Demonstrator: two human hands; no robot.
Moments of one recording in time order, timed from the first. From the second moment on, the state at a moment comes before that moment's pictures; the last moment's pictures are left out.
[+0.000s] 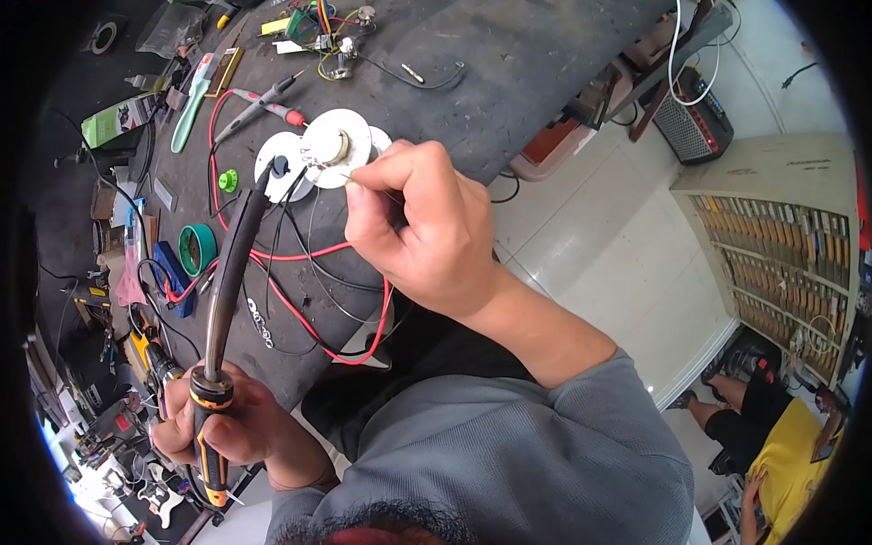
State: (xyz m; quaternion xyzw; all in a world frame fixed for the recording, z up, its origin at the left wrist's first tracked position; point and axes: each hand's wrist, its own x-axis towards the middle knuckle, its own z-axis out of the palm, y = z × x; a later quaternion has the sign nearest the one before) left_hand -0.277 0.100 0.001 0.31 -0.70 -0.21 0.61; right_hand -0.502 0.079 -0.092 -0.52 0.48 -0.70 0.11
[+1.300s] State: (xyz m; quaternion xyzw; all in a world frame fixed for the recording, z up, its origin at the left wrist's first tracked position) left_hand -0.289 0.110 0.011 0.39 -0.72 -0.19 0.54; right_hand -0.504 0.077 -0.092 -0.54 0.49 -0.68 0.07
